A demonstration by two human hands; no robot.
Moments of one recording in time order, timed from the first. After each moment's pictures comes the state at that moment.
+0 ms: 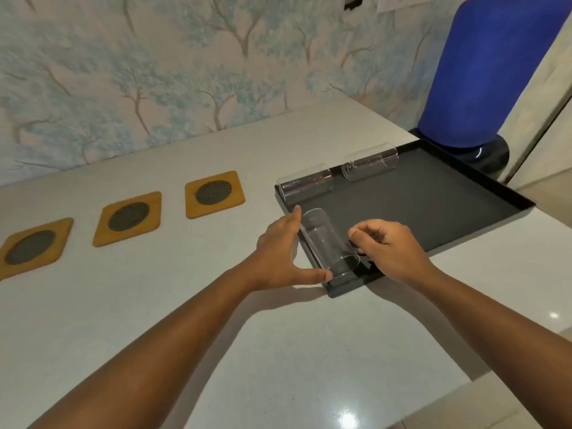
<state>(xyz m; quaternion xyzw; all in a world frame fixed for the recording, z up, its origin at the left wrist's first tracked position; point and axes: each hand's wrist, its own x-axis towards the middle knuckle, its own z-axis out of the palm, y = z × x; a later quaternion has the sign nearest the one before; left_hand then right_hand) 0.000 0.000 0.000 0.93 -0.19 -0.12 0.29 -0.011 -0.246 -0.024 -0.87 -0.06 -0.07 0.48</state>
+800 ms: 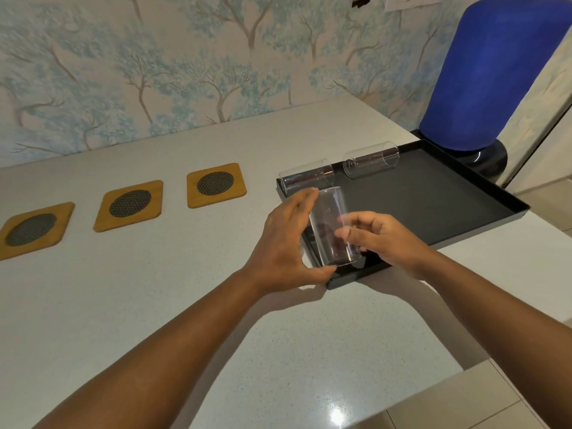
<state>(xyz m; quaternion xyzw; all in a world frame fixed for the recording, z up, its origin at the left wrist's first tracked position) -0.019 -0.010 0.000 0.90 -0.27 0.11 0.31 -0.010 -0.248 -0.001 -0.77 -0.12 0.14 0.61</state>
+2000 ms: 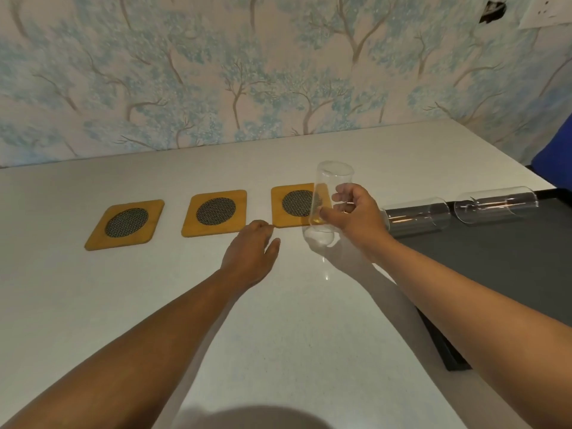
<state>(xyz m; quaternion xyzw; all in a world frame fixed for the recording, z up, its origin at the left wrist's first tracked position) 0.070 0.215 -0.046 0.97 -0.02 0.11 0.21 0.138 -0.018 -0.004 -0.76 -0.08 0.00 0.65</state>
